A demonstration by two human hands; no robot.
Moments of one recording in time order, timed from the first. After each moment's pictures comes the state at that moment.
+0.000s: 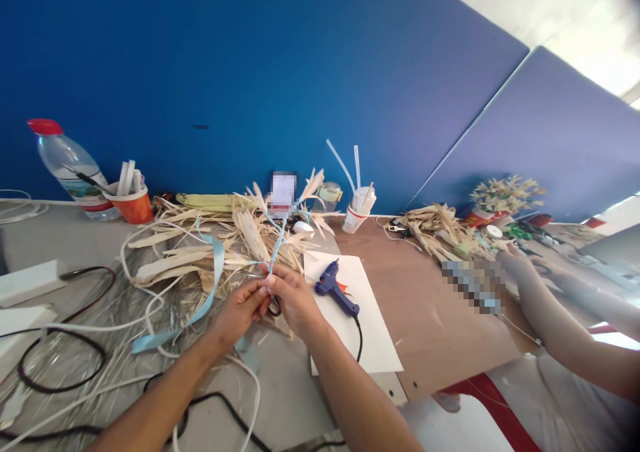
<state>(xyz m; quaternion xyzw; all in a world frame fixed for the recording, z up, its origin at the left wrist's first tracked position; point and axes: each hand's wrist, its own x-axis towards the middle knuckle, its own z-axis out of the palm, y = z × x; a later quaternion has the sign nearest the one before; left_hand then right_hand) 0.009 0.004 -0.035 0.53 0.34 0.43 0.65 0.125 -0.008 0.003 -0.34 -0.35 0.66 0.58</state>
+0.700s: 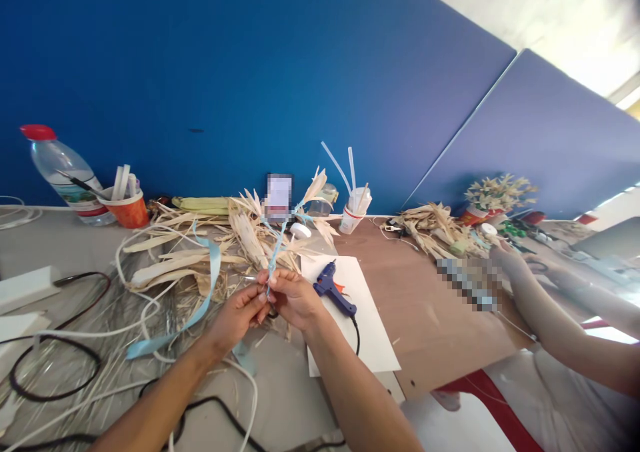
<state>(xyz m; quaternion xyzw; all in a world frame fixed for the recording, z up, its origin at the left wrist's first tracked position) 0.009 0.003 -0.038 0.53 0.32 0.39 0.68 0.141 0.000 -0.005 -0.24 -0.29 0.76 0.53</state>
